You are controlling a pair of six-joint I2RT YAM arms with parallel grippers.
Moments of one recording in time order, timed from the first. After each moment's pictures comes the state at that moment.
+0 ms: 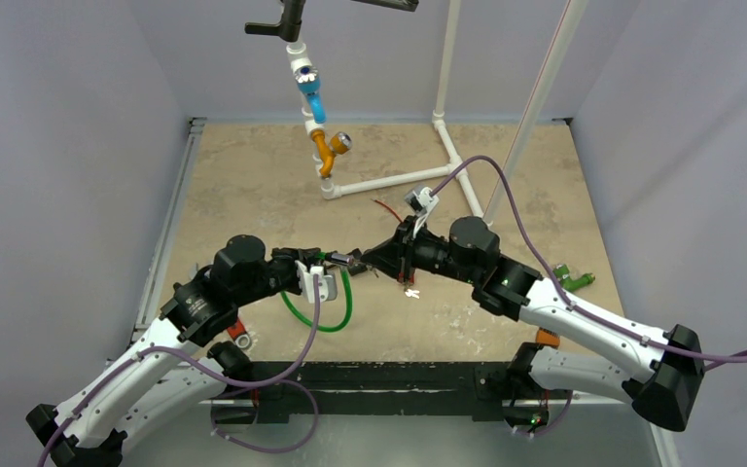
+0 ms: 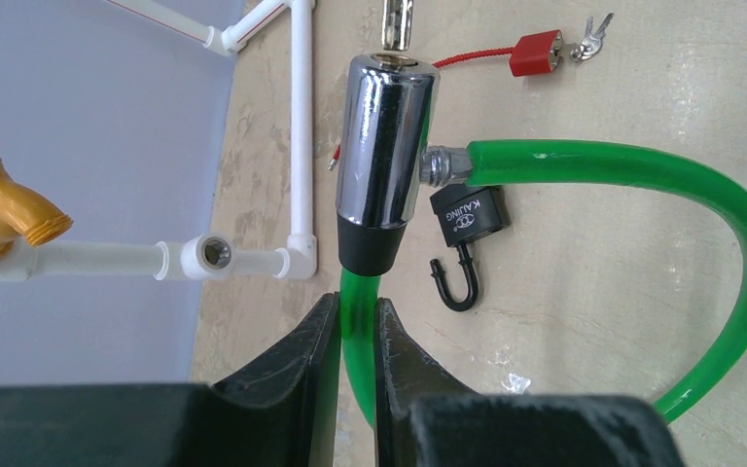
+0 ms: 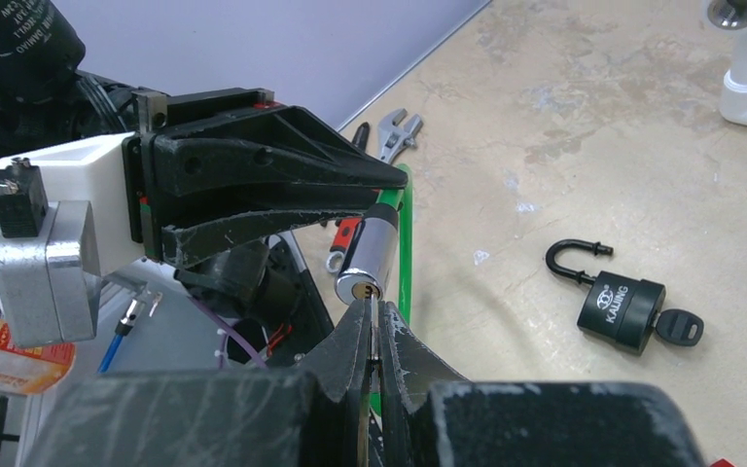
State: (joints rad) left arm -0.72 0.66 0.73 -0.48 0.21 0.90; right arm 0.92 1.03 0.81 0.09 -0.23 0.49
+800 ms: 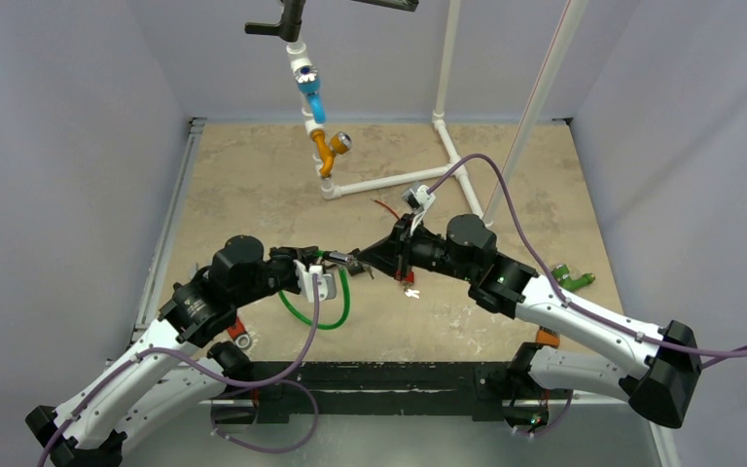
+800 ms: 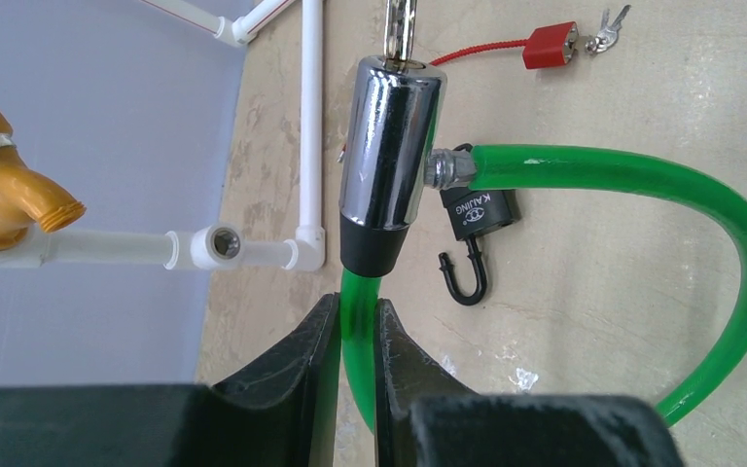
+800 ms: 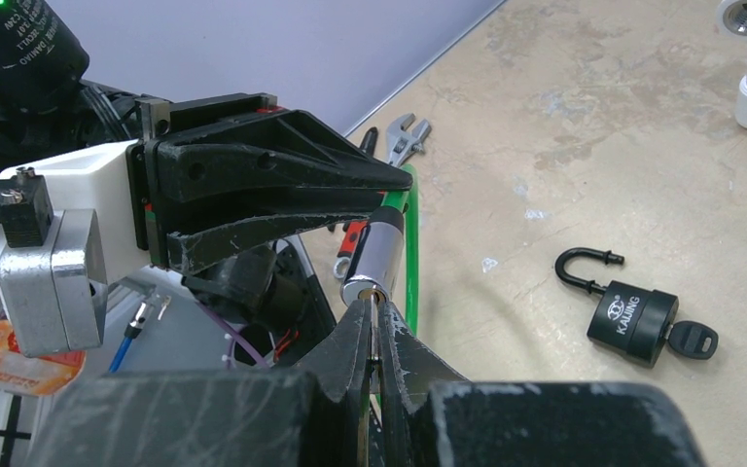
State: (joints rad) left arm -0.72 0.65 0.73 -0.48 0.18 0.90; right arm 0.92 1.06 0.82 0.12 -0.25 0.50
